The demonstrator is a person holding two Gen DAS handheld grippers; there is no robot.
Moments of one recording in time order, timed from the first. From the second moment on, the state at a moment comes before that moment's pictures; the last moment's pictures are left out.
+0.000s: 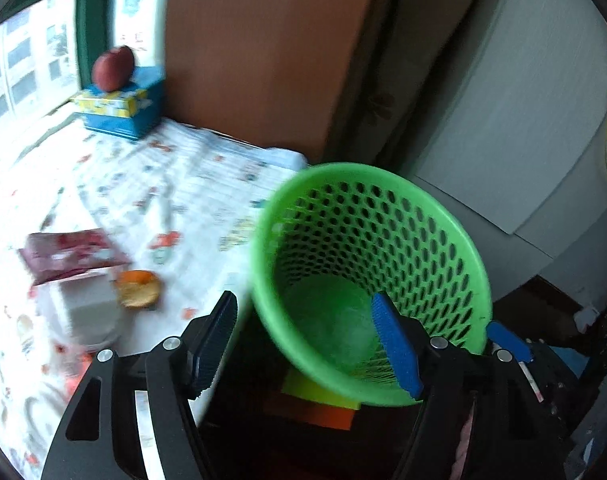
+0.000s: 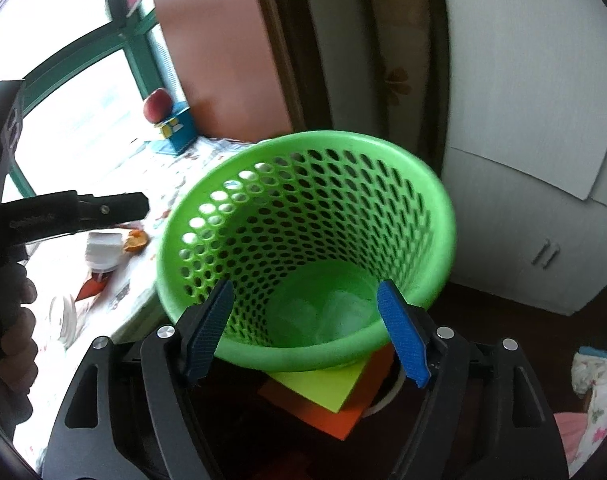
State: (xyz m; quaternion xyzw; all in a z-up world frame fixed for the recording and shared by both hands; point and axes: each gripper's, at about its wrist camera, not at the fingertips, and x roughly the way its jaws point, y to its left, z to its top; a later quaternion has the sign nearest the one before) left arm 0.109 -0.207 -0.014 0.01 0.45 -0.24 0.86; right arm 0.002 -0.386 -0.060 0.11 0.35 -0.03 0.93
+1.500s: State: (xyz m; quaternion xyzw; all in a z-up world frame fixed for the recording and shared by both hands) left arm 0.085 0.134 -0.114 -0.09 0.51 0.00 0.86; right arm 0.036 -0.143 -0.059 -0.04 0.39 0.18 0.90
